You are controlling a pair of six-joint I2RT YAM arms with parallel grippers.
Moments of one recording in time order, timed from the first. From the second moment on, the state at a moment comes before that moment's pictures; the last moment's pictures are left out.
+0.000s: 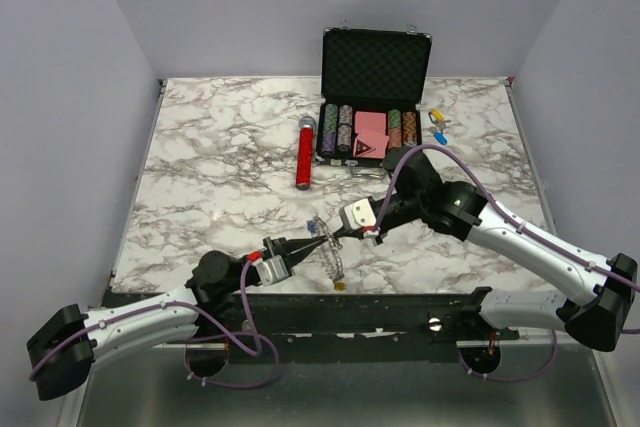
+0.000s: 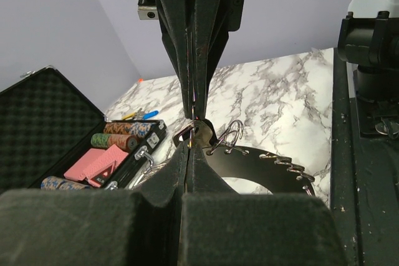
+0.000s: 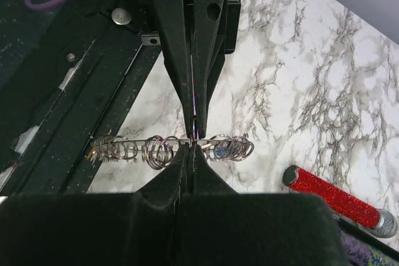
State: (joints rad) left arm -1.02 0.63 0.06 0.89 0.26 0.31; right arm 0.89 1.19 1.09 -0.54 -0.79 -0.92
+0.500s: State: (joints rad) left arm -1.02 0.58 0.05 0.88 0.26 0.30; right arm 0.89 1.19 1.08 -0.52 -0.76 -0.86
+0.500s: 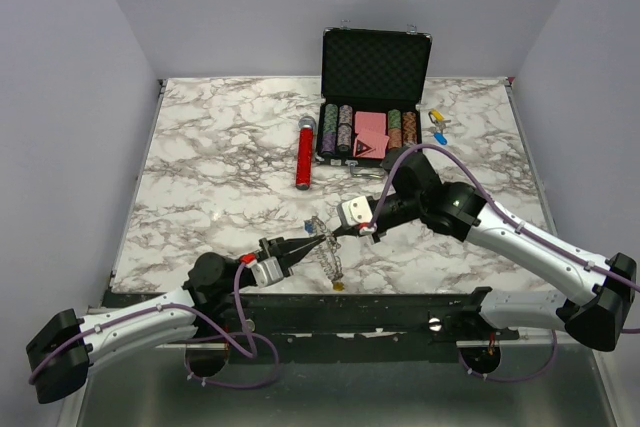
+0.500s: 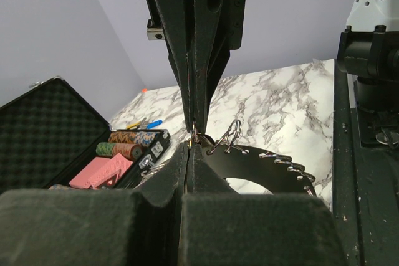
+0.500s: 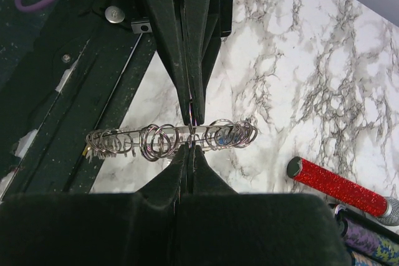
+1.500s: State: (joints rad) left arm -1.02 0.59 0.05 0.88 0.26 0.30; right arm 0.89 1.19 1.08 -0.50 -0.76 -0.83
